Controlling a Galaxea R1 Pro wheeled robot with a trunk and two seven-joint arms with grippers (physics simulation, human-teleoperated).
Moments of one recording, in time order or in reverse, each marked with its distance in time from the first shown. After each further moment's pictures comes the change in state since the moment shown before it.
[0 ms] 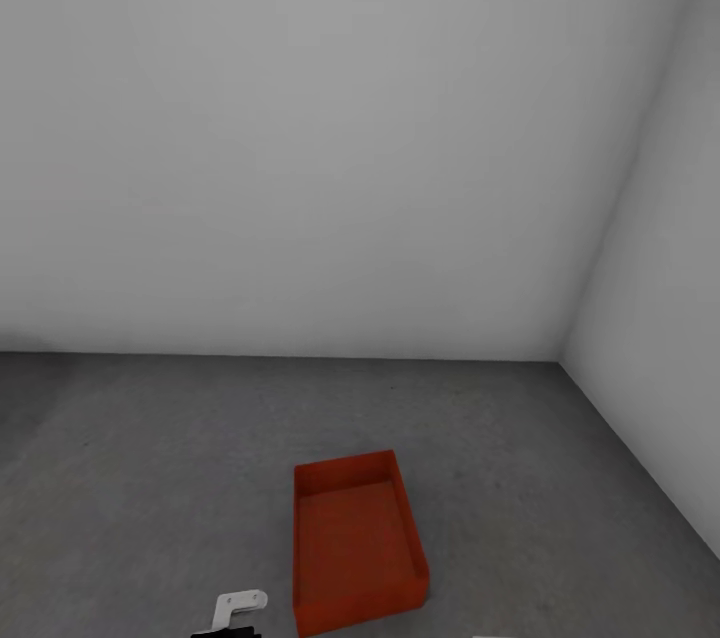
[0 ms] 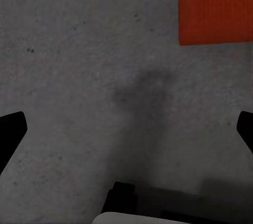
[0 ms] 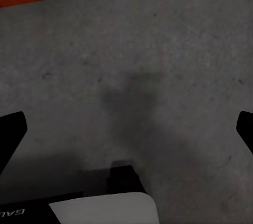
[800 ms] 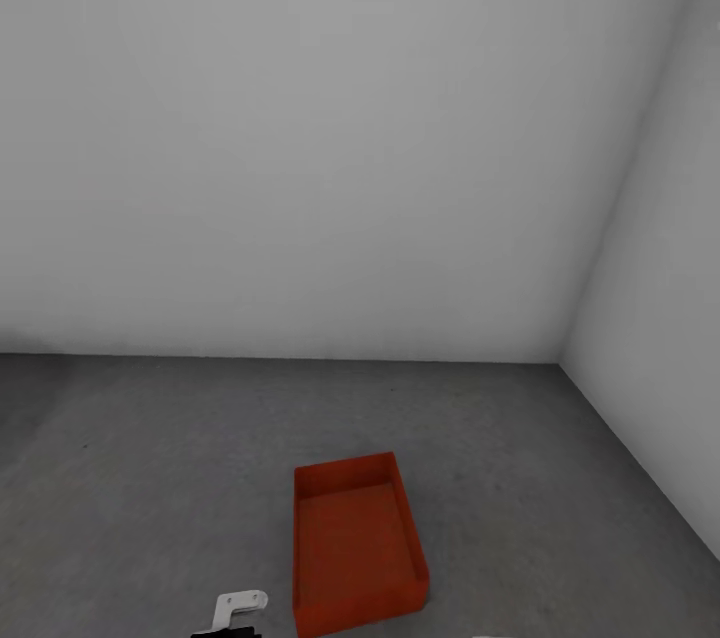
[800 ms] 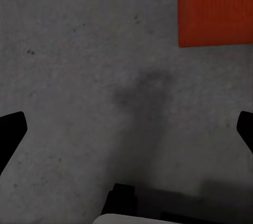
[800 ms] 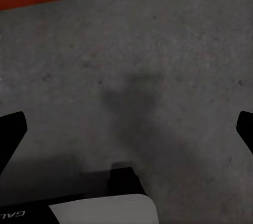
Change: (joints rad) left arm 0.000 0.000 0.000 0.000 0.000 0.000 0.000; right arm 0.000 0.000 0.000 0.000 0.000 0.000 0.000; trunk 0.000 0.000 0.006
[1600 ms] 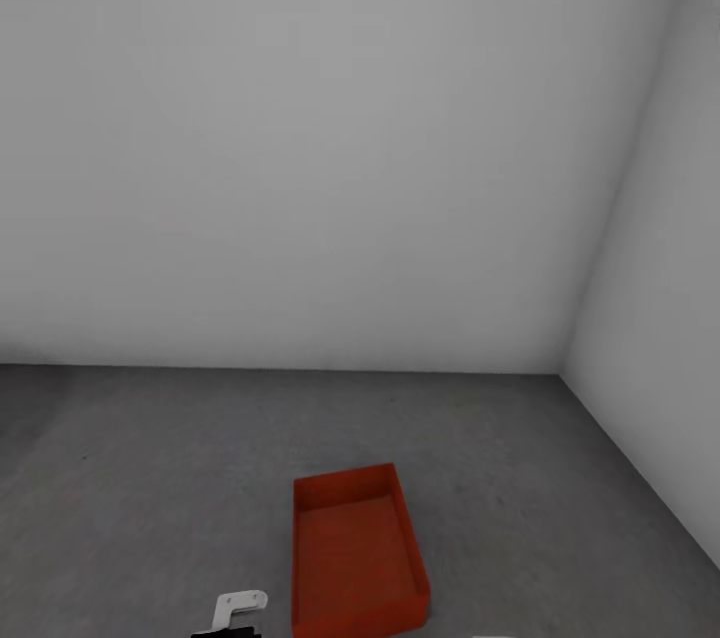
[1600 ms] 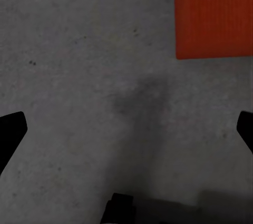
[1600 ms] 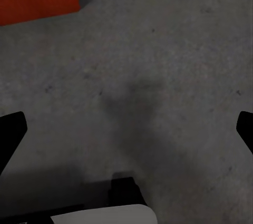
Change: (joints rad) left arm 0.000 0.000 0.000 0.000 0.000 0.000 0.000; right arm 0.000 0.000 0.000 0.000 0.000 0.000 0.000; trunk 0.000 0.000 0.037
